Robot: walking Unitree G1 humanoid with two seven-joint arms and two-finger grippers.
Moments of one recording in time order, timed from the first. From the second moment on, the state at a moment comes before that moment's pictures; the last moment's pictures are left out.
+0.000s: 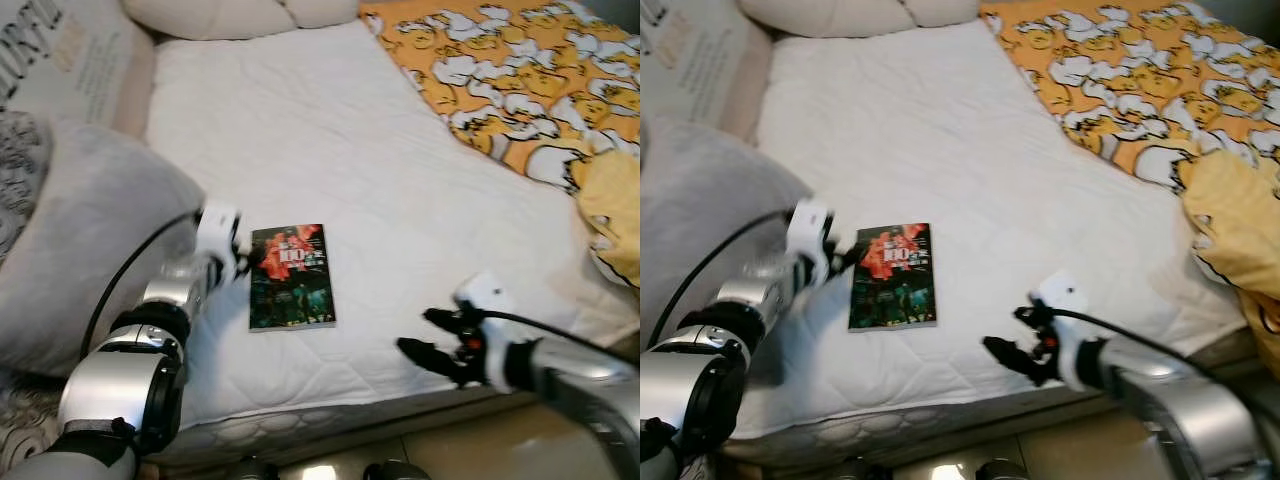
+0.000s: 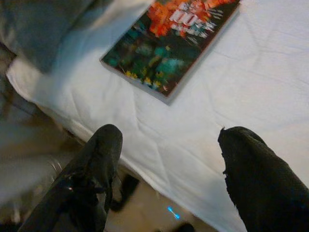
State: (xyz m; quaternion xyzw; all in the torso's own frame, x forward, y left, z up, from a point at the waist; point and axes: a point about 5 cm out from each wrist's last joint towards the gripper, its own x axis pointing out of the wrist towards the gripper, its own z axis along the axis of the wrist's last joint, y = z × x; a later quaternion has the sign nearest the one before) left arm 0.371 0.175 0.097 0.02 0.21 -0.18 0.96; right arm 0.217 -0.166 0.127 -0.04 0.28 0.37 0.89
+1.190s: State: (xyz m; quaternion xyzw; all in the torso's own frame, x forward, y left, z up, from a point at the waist) left arm 0.255 0.188 0.114 0.05 0.10 -0.04 0.99; right arm 0.258 -0.144 0.090 -0.07 0.19 0.15 0.97
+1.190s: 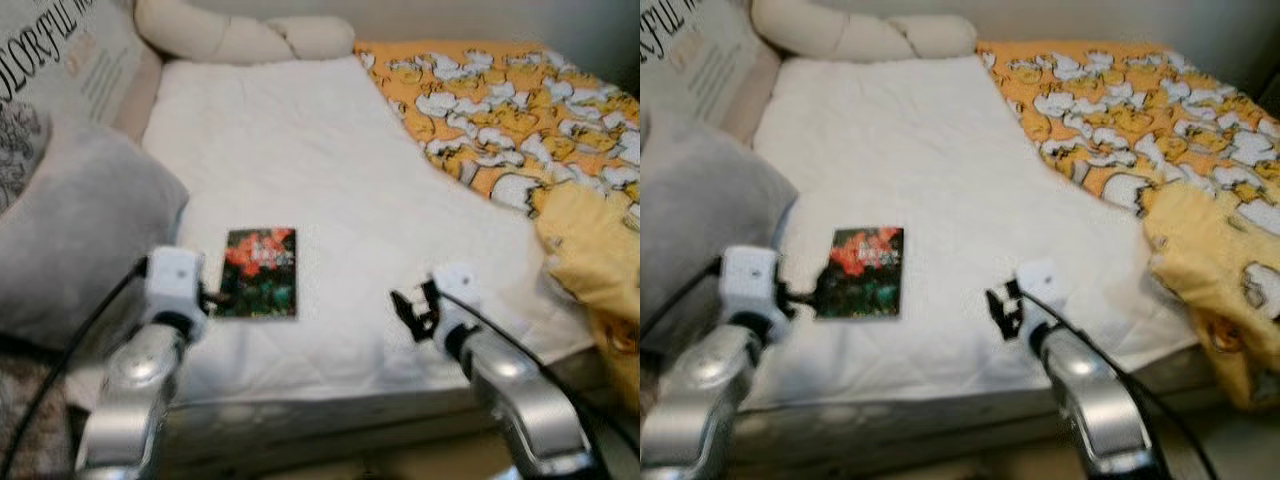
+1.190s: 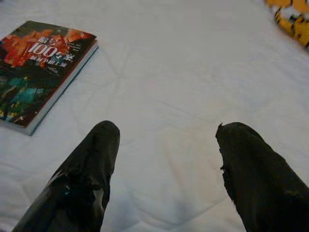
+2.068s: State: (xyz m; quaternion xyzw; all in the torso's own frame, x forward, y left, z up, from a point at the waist) left arm 0.251 0.178 0.115 0.04 0.12 -0.04 0.99; right arm 0.256 -0.160 0.079 -0.05 0.19 0.10 0.97
